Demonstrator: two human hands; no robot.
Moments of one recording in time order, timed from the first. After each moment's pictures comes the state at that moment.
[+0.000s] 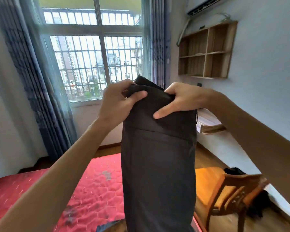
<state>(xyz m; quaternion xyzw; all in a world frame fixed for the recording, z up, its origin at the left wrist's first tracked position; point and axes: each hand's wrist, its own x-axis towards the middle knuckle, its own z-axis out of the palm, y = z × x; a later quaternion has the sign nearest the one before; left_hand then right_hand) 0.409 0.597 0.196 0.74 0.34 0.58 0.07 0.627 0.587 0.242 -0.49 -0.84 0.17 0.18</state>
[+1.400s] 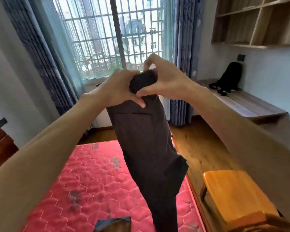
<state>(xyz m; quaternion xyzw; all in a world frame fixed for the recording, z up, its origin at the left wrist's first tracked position) 0.457 0.875 0.183 0.83 0.52 0.22 -0.05 0.646 0.889 0.182 -0.33 -0.86 0.16 0.36</state>
